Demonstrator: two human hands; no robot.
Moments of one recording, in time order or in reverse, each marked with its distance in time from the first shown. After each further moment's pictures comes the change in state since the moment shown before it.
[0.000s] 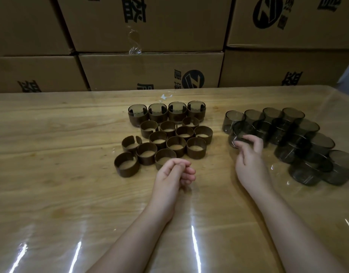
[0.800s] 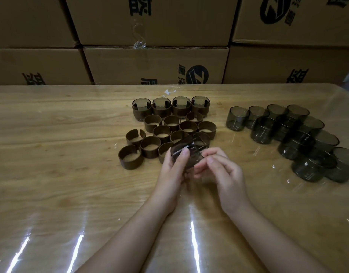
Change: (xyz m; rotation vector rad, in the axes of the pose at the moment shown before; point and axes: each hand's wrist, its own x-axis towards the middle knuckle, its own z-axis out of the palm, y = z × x) left_hand 0.006 -0.009 -0.004 -0.109 -0.075 0.069; right_hand -0.063 -0.086 0.002 1.076 -0.217 -0.054
